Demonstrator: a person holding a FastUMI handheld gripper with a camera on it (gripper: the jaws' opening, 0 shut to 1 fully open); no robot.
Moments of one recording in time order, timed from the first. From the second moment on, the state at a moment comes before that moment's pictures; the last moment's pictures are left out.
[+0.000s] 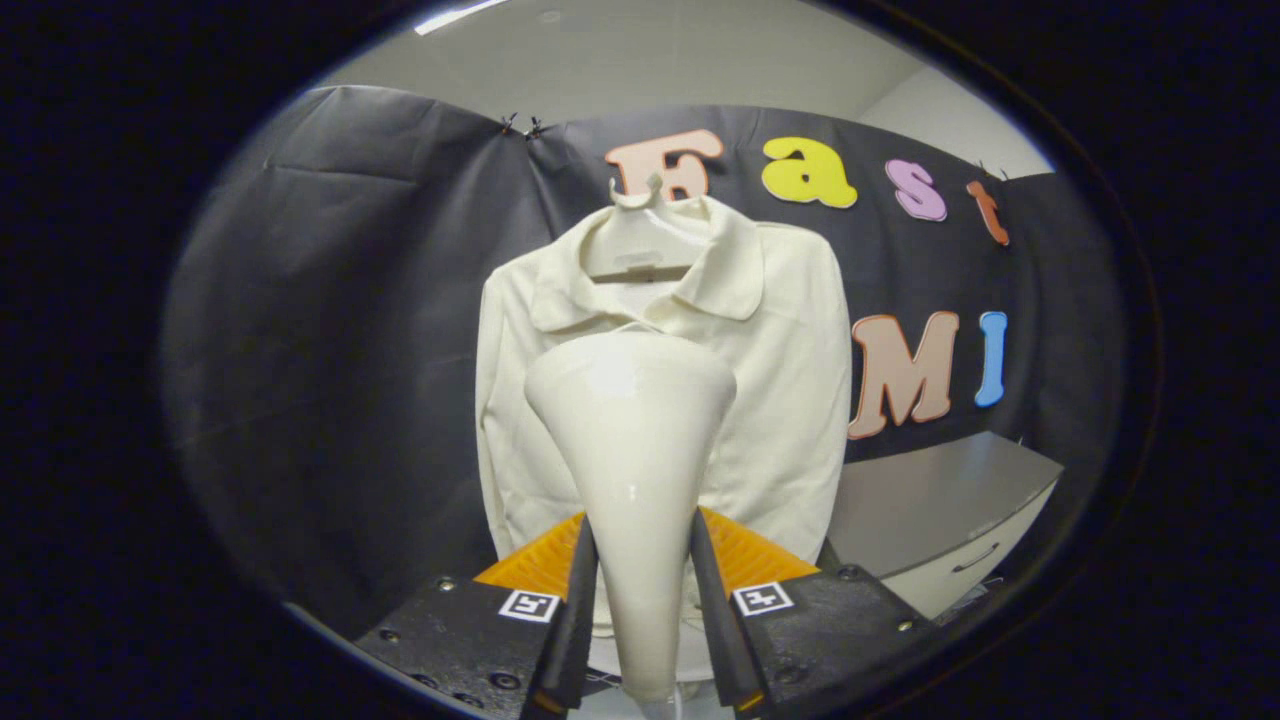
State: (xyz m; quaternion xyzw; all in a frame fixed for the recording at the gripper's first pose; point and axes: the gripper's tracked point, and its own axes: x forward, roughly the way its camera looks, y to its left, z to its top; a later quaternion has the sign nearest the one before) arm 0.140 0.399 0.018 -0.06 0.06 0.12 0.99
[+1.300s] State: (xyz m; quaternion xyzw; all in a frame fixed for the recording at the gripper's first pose) arm 0.245 0.314 0.022 -0.08 0.08 0.02 0.99
